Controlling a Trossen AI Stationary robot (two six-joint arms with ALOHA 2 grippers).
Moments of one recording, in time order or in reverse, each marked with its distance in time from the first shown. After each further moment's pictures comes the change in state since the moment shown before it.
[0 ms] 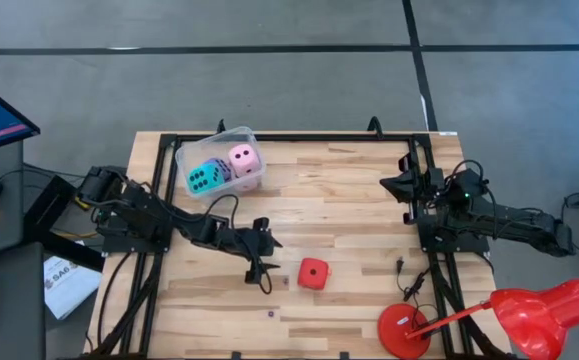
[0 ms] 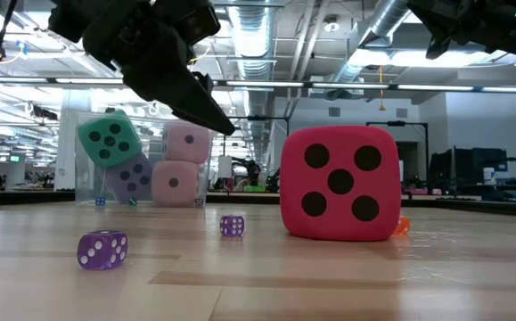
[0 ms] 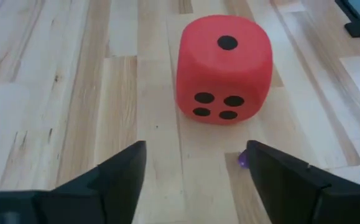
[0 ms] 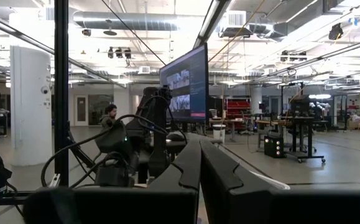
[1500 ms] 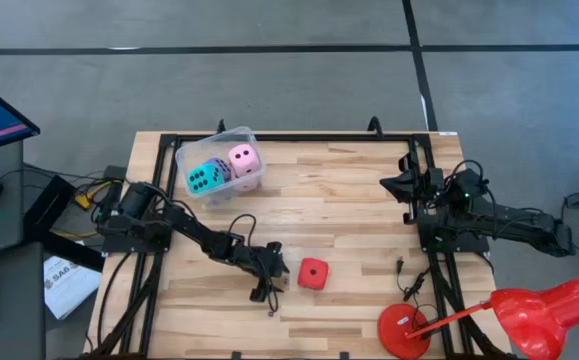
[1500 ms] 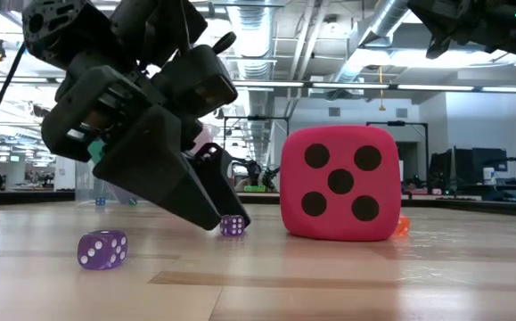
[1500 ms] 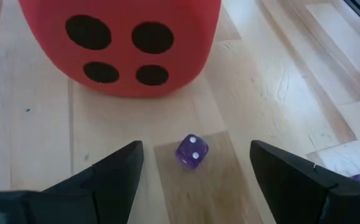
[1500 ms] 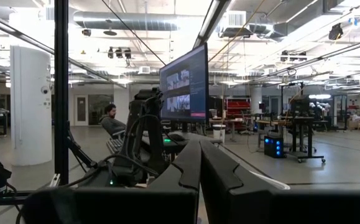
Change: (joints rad) left arm -0.041 0.350 0.000 0.337 0.198 -0.020; right arm 0.000 0.000 0.000 0.000 0.000 -0.001
